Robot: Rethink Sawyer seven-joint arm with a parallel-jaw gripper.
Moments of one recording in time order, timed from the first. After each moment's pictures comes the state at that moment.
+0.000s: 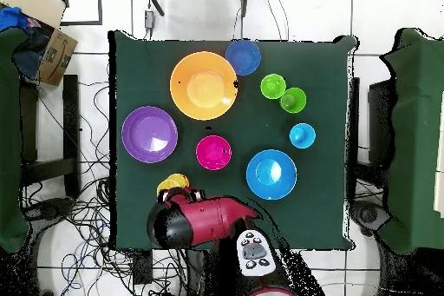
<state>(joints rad) -0.20 -0.78 0.14 2.14 -0.28 0.13 1.91</state>
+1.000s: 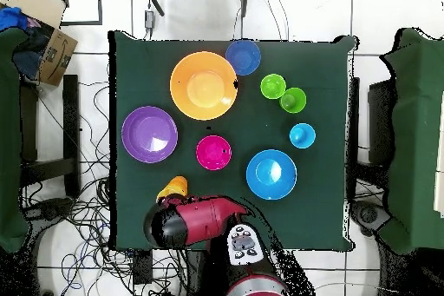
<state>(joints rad) -0.16 -0.72 0.11 2.12 -0.28 0.20 1.91</state>
